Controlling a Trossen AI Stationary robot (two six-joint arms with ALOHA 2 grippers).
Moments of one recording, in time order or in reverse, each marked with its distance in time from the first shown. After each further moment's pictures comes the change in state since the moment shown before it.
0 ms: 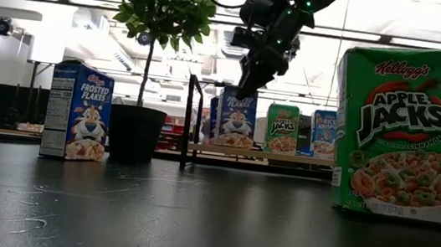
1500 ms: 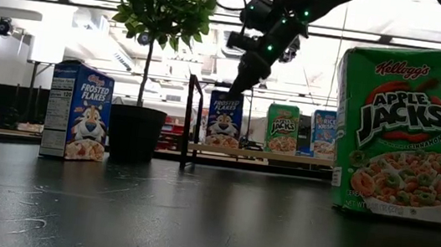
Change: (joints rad) left arm 0.000 -0.002 0.000 -0.016 -0.097 0.000; right arm -0.047 0.021 0.000 0.146 0.008 0.082
